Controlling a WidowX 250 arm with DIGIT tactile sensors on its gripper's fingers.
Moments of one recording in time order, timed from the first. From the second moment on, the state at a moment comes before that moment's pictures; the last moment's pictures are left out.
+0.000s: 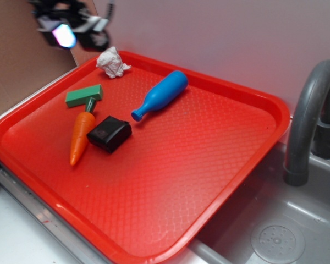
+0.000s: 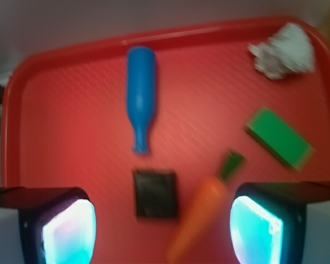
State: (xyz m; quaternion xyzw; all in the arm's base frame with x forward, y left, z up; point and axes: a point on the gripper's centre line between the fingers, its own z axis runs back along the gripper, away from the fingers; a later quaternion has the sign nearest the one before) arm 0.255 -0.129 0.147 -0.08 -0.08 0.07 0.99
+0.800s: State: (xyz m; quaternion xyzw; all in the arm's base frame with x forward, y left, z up) arm 0.313 -0.138 0.045 -0.05 -0.04 0.12 0.99
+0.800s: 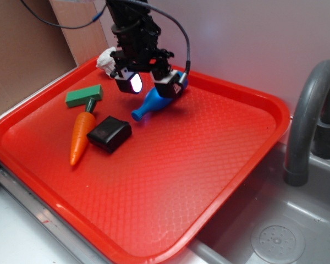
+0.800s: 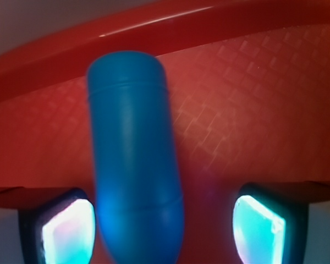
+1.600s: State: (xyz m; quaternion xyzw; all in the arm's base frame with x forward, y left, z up) arm 0.303 -0.145 0.039 -0.03 0.00 0.03 1.00
